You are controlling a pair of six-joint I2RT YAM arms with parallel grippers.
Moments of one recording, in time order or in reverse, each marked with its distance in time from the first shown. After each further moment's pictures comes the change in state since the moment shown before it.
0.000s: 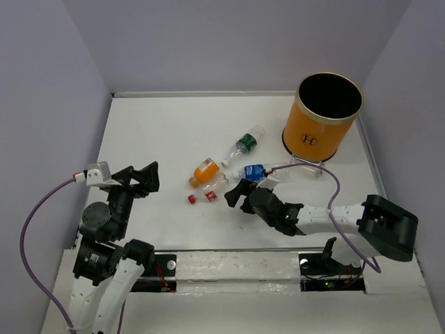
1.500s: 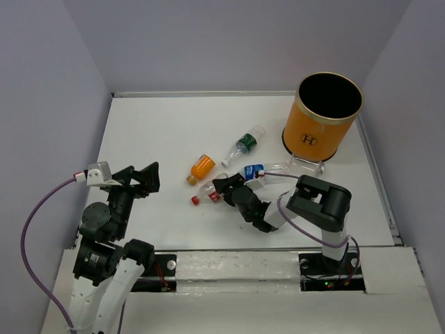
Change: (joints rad) left arm 0.006 -0.003 0.000 0.000 0.018 0.008; right arm -0.024 0.631 0.158 0.629 0.132 0.334
